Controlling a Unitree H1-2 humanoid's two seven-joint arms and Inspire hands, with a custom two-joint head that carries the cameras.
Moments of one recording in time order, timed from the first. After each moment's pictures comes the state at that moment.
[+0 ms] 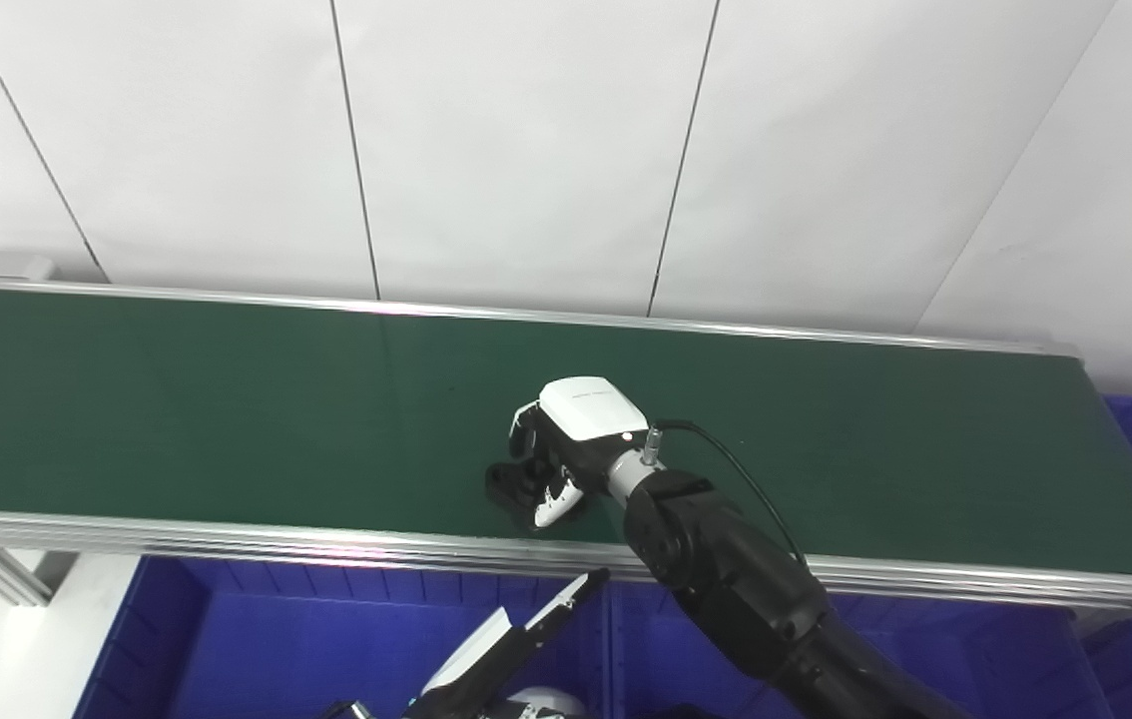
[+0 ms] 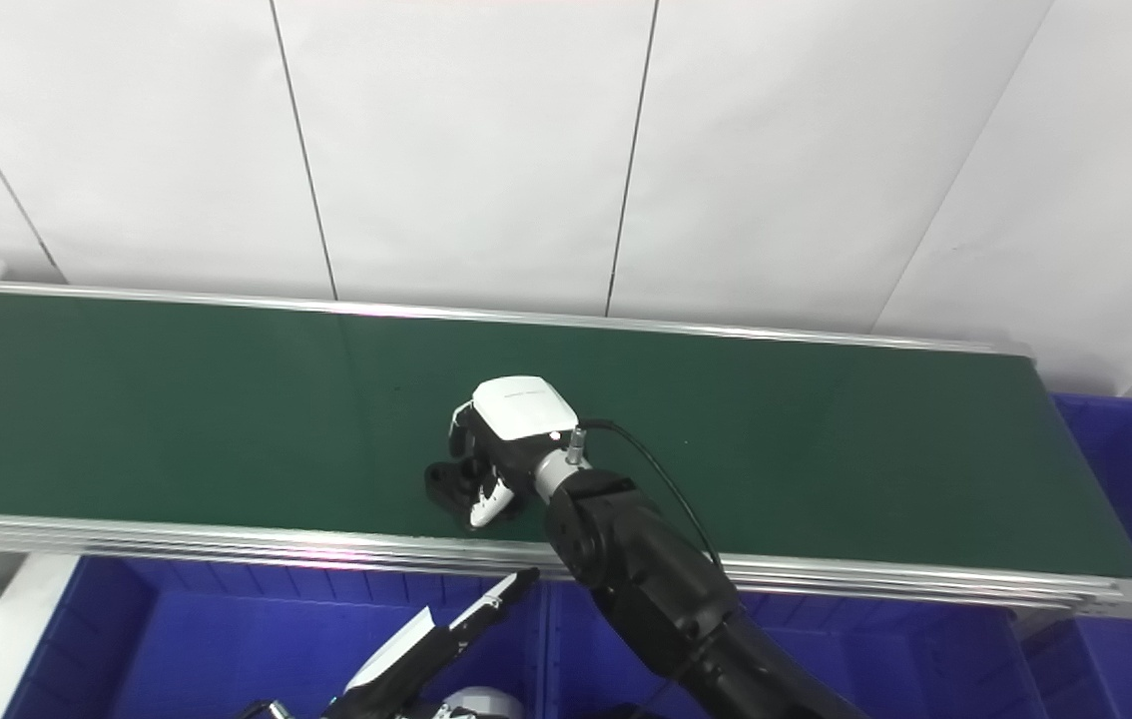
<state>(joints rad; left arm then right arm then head) 0.02 0.08 -0.43 0.27 0.27 -0.37 -0.26 -0.60 -0.17 0.66 0.42 -0.87 0.20 0.13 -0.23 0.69</state>
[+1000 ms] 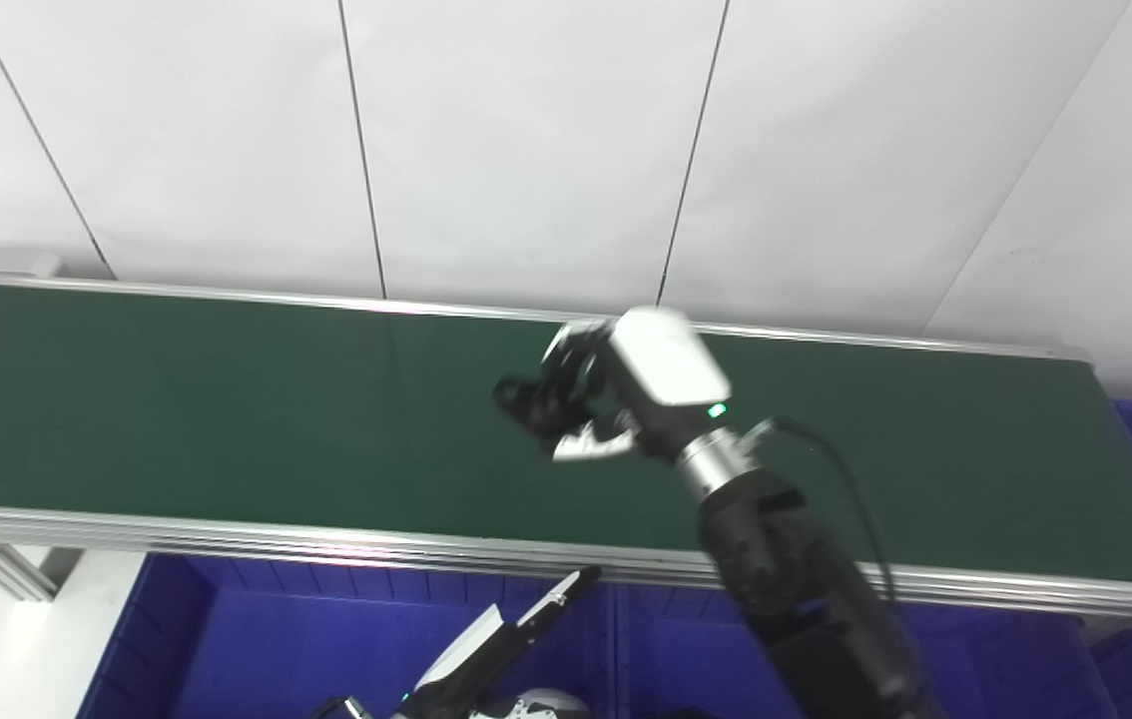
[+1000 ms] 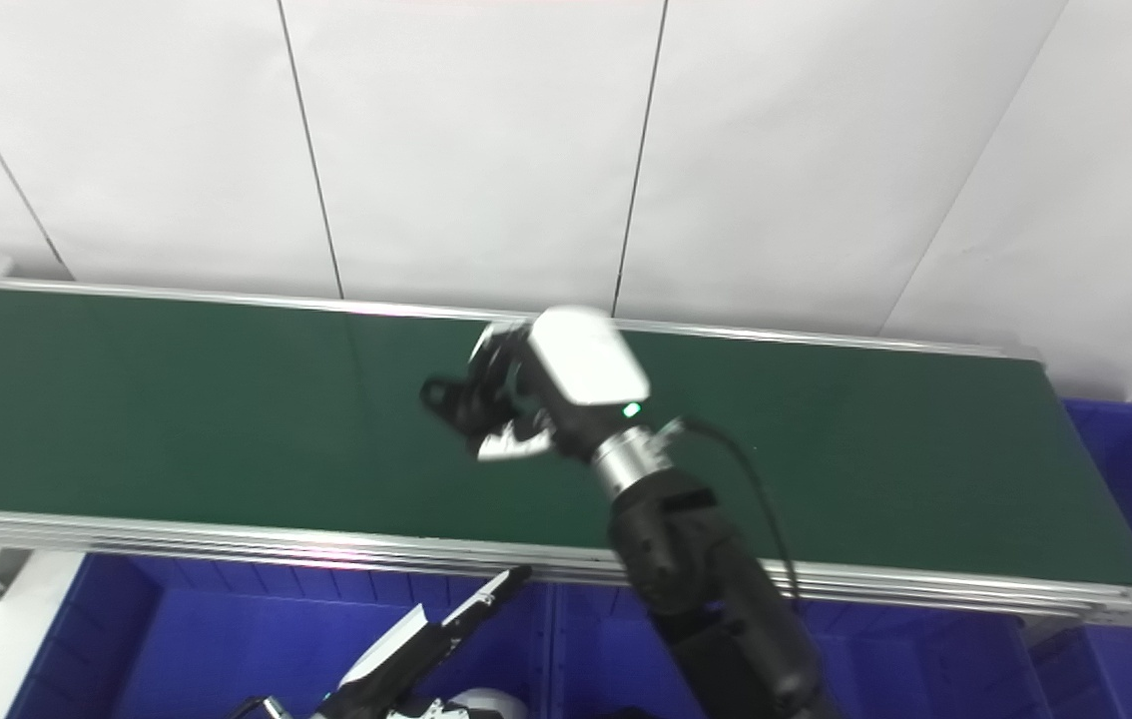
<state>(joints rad) 0.00 0.09 -0.43 0.31 0.24 -0.40 -0.27 -0.38 -0.21 0.33 -0.16 -0.76 0.20 0.11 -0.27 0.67</state>
